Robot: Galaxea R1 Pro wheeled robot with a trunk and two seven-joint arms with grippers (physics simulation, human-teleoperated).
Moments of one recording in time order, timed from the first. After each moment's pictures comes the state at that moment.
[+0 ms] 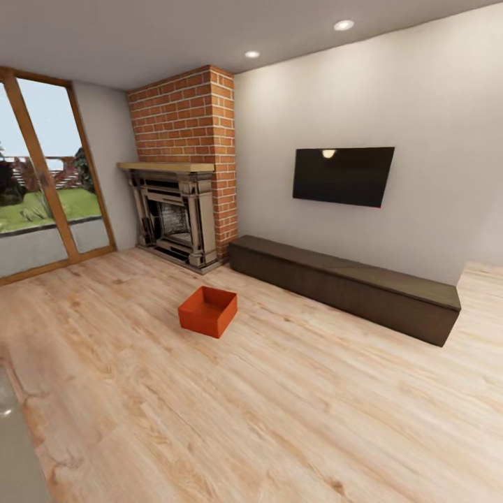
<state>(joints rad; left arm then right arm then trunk) -0.19 -0.01 0.00 -0.01 0.10 -0.04 -0.03 -0.18 0.03 0.61 0.03 -0.55 -0.07 -0.08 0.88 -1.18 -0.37</state>
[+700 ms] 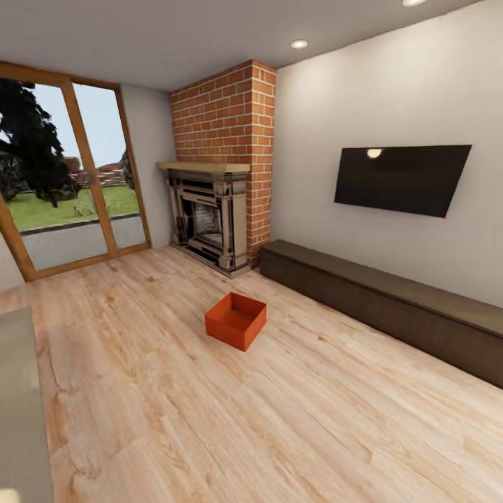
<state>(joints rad) -0.19 -0.01 0.00 -0.01 0.10 -0.04 -0.03 -0.18 0.03 0.61 0.03 -0.55 -0.08 -0.08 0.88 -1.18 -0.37</state>
